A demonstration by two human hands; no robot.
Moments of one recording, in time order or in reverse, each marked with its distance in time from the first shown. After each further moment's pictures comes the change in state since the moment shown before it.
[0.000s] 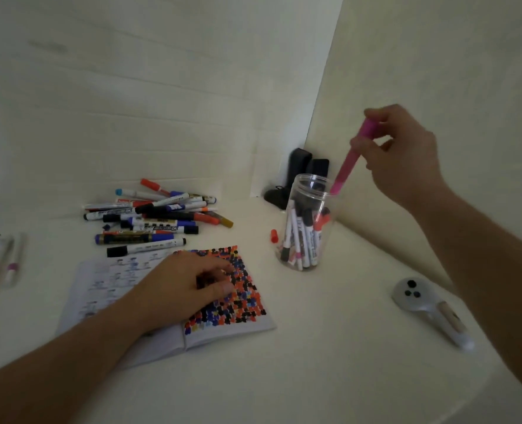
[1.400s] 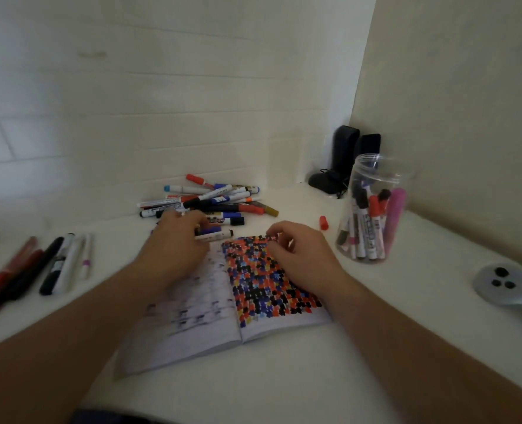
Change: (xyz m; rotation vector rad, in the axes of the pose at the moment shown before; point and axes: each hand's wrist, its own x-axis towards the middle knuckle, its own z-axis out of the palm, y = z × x) left_hand 0.014 -0.055 -0.052 0.322 0.128 -0.513; right_hand -0.147 -0.028 0.183 0.154 -0.578 0.105
